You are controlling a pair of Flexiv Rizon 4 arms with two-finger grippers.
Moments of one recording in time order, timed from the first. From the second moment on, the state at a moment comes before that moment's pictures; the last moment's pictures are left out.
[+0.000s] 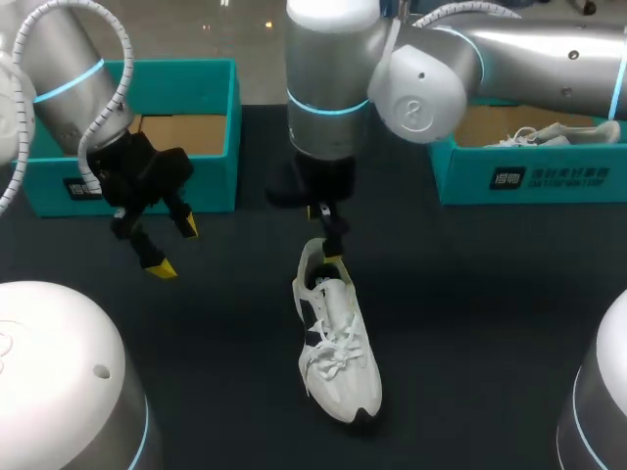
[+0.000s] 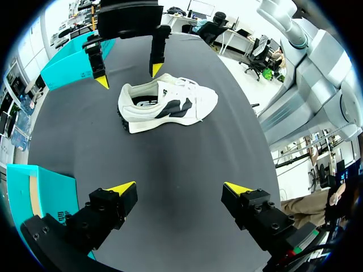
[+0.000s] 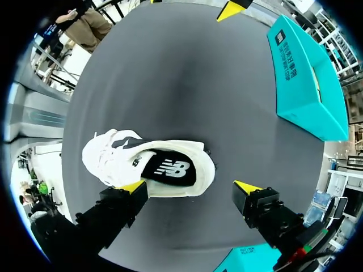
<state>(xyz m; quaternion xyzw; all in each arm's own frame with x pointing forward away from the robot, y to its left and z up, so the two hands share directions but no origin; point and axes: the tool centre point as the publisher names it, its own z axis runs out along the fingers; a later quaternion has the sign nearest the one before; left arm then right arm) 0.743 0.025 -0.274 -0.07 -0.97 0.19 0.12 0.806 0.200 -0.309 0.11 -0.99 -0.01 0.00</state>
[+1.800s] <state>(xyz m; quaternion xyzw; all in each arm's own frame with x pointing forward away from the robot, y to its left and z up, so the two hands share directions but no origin) 0.743 0.025 -0.274 -0.07 -0.97 0.19 0.12 0.821 0.202 -0.360 0.02 -1.00 0.01 0.01</state>
